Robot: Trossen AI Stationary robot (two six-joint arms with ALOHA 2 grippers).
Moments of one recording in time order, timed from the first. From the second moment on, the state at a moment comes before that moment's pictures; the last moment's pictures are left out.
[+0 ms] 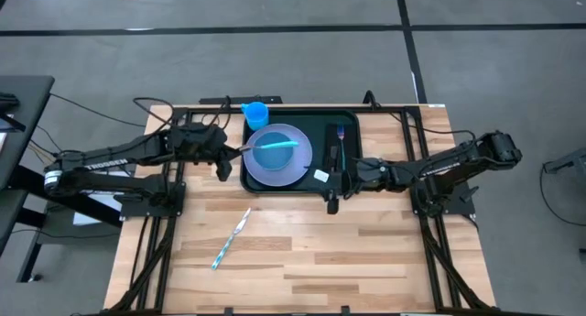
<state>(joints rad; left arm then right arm) 0.27 0.86 0.78 -0.52 -0.05 -0.30 0.12 1.36 0.70 0.49 0.21 -0.42</state>
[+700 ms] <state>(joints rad) 0.09 1.34 1.32 -0.91 -0.16 -0.22 0.13 1.36 0.99 0.01 0.29 -0.42</state>
